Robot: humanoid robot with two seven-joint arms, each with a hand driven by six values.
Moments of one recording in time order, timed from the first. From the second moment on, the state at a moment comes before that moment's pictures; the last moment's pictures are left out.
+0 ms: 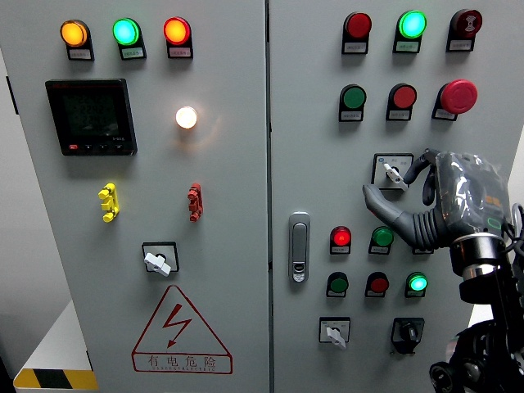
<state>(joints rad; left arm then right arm) -0.03 -0.09 0.00 -0.14 -0.07 -0.02 -0.07 0.80 0.16 1.47 1.58 -2.68 0.05 -0.38</state>
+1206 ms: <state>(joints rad) -0.03 -0.10 0.00 -0.14 -0.07 -0.02 -0.07 0.80 0.16 1.47 1.56 -2.69 0.05 -0.39</state>
